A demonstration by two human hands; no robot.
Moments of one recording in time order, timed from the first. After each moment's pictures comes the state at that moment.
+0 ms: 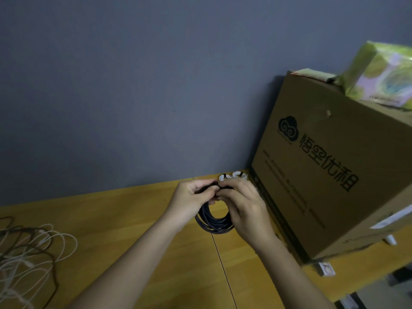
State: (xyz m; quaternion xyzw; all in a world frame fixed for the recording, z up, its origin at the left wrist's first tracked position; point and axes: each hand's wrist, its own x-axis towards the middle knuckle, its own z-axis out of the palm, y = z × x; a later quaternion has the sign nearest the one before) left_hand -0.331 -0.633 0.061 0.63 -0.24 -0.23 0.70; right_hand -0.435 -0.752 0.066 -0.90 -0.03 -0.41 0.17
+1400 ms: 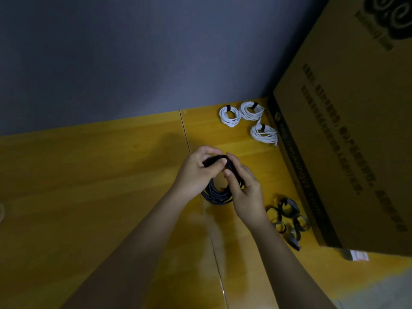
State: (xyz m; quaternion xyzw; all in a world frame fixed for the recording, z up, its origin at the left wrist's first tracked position) left_hand -0.265 -0.764 -0.130 0.71 -0.19 -0.30 0.61; right_hand -0.375 -0.861 -0.149 -0.80 0.20 -0.18 0.53
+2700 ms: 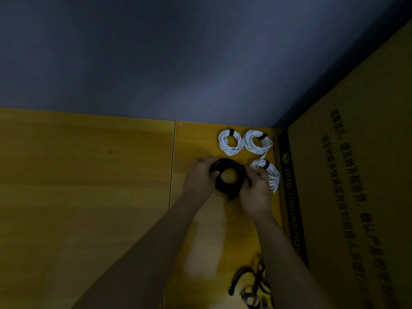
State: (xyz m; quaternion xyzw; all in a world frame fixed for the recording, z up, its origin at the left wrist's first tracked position) left_hand -0.212 -0.876 -0.210 0.86 -0.13 -0.21 0.45; right_hand -0.286 -1.007 -0.206 -0.88 0.31 -0.01 0.35
